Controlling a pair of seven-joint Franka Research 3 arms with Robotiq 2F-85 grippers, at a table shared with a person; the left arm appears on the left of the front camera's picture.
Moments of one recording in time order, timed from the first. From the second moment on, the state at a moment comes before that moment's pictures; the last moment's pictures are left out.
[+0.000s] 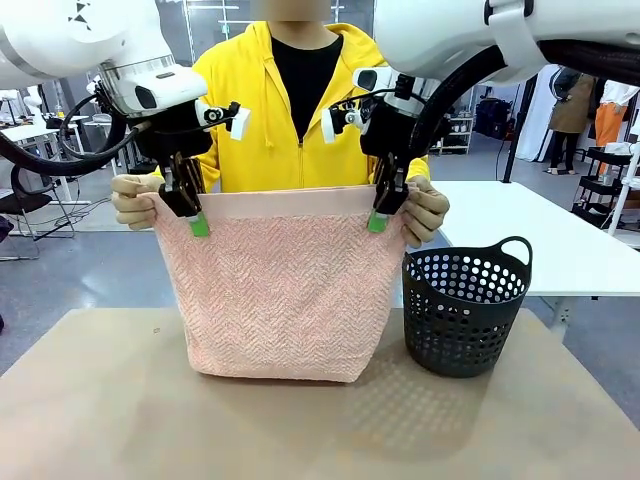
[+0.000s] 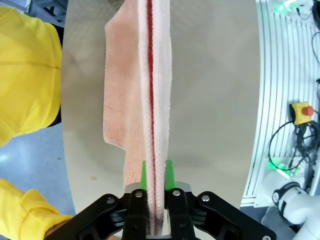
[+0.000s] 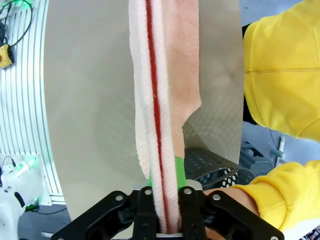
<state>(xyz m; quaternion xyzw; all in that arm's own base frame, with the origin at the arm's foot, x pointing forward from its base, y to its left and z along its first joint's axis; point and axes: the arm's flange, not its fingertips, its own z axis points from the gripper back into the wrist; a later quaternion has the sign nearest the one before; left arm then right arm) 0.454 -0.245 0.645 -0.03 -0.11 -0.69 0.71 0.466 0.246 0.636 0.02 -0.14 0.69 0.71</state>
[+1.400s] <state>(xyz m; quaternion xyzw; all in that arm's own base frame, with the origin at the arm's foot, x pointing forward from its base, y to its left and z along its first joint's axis) 0.452 -0.244 0.643 -0.03 -0.11 -0.69 0.71 0.465 0.249 0.635 0.02 -0.14 0.69 0.71</state>
